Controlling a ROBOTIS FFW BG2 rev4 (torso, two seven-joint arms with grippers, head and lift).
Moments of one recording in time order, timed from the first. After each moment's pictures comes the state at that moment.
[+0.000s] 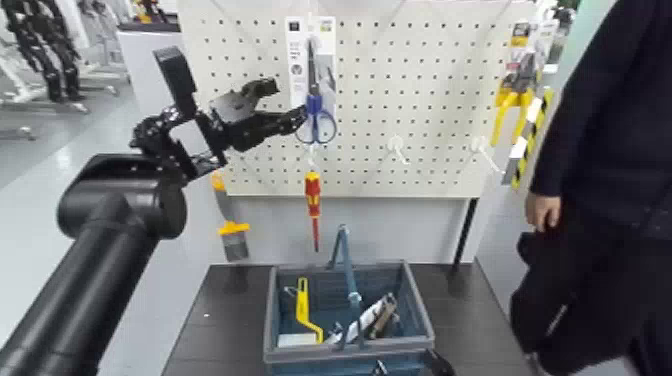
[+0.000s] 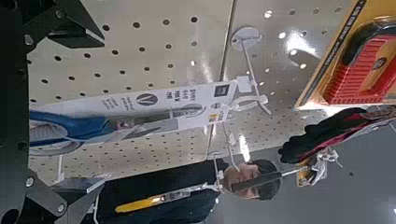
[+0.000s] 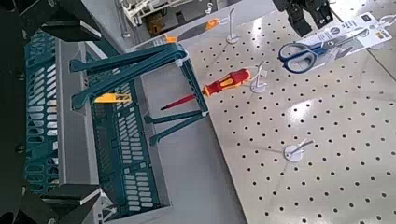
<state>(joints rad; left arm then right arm) -0.75 0.17 -0.15 -1.14 0.34 0.00 -0.90 0.32 0.00 0.15 -1.58 -0.30 -0.22 0.37</state>
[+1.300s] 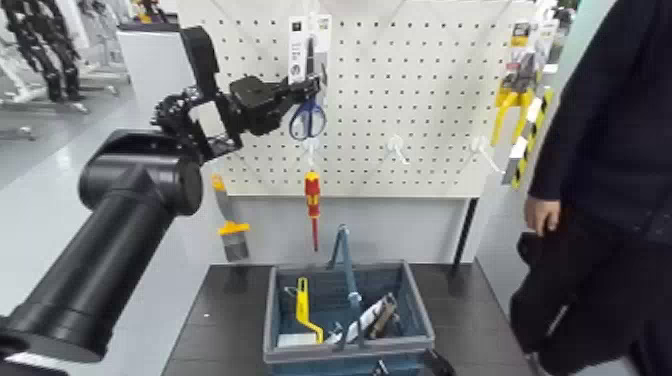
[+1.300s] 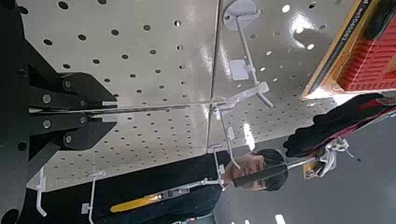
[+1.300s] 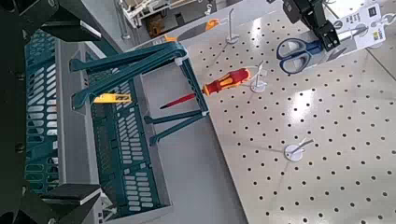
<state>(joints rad) -0.87 0.15 -0.23 -1.01 0.34 -0.04 -0.91 0.32 0.00 0.15 -1.57 -0.31 -0.22 0.38</state>
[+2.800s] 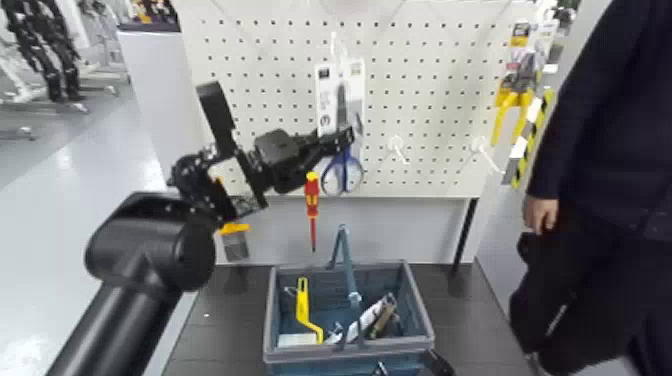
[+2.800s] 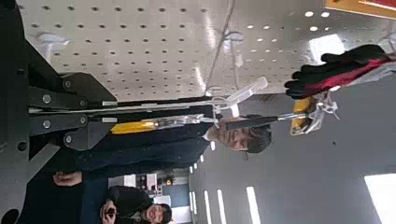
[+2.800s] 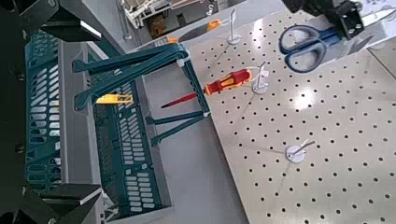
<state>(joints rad) -0.53 0.15 -0.22 -1.47 0.44 0.18 -0.89 0.32 -0.01 0.15 -1.58 -0.31 -0.22 0.38</state>
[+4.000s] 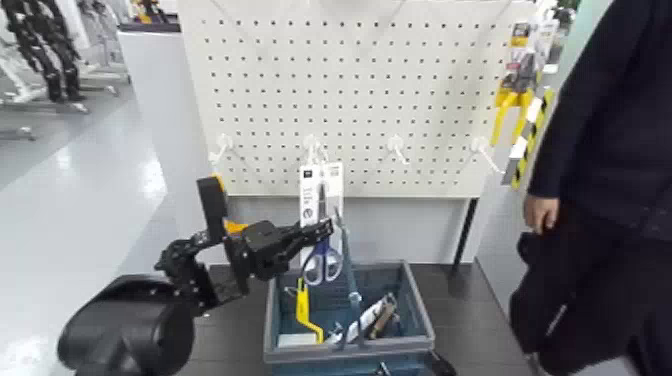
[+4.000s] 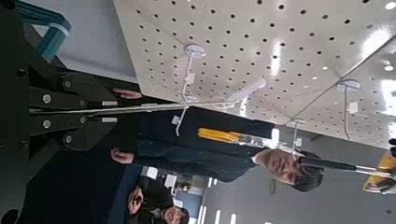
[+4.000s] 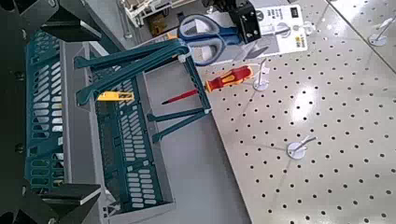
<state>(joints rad) -0.30 0.17 -0.16 -1.50 0.42 0.32 -0.90 0.32 -0.01 0.14 -1.57 -0.31 -0.21 0.39</state>
